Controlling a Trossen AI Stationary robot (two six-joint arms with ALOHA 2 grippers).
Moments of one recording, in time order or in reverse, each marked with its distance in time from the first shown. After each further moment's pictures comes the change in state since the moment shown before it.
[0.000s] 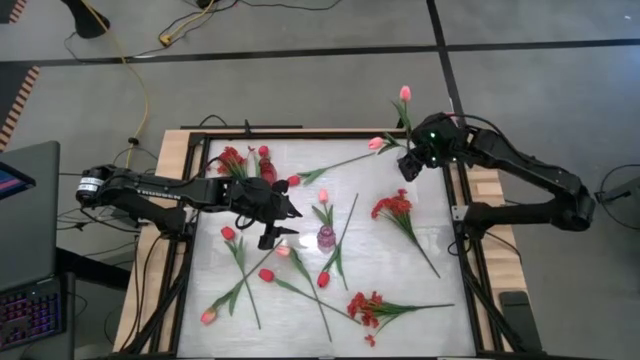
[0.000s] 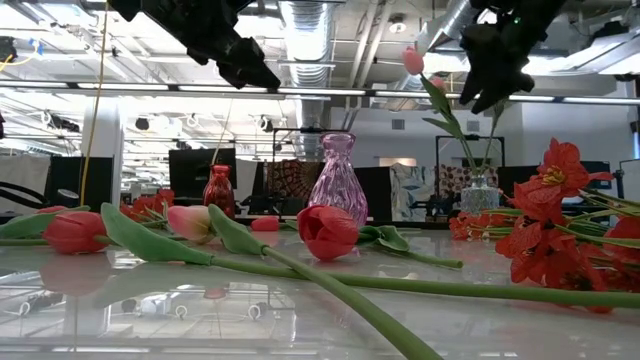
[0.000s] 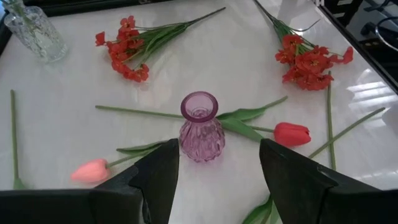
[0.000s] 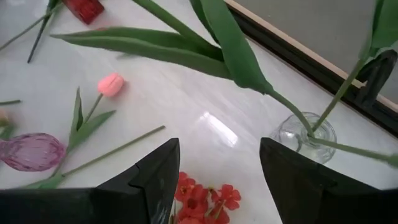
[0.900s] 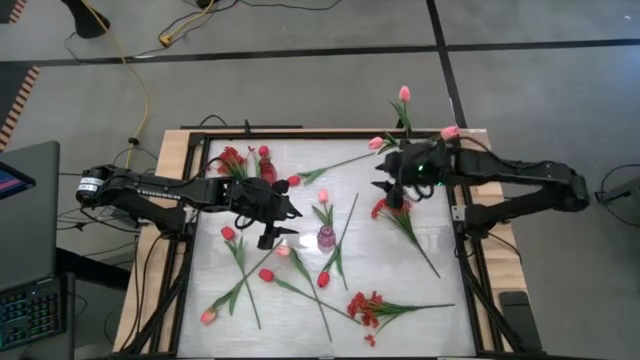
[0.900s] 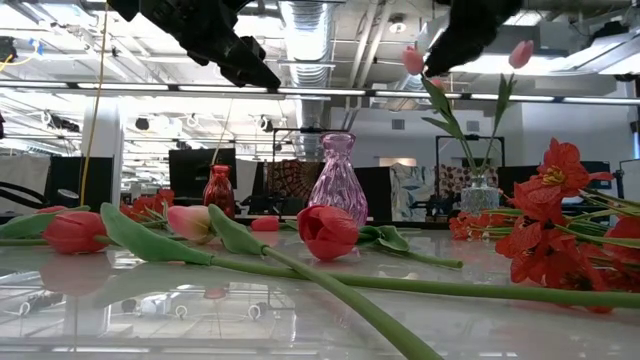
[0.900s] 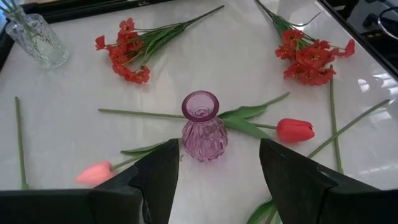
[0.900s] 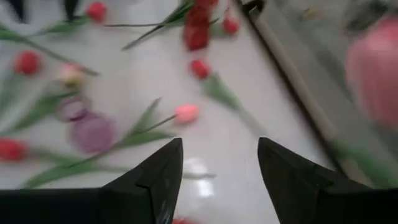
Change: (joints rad) left arm 0.000 0.000 0.000 -0.001 -0.002 0.045; right arm 0.410 0.088 0.015 0.268 0.165 -0.270
